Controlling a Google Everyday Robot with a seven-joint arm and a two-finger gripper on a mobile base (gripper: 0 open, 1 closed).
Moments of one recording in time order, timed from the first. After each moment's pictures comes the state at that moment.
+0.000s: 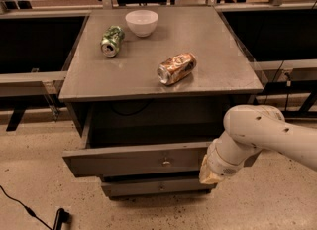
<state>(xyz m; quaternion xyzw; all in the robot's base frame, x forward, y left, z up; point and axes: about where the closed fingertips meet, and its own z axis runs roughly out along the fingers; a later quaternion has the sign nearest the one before) 0.434 -0.150 0.616 -0.70 0.70 0.09 0.09</state>
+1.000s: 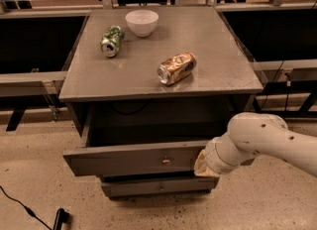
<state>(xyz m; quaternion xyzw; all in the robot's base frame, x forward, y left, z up) 0.466 -0.137 0.607 -0.72 0.67 0.06 0.18</state>
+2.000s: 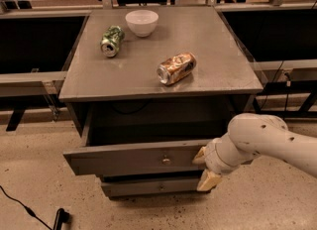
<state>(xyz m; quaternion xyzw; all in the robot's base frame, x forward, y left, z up) 0.466 -0.138 0.608 -0.72 0.67 0.06 0.18</state>
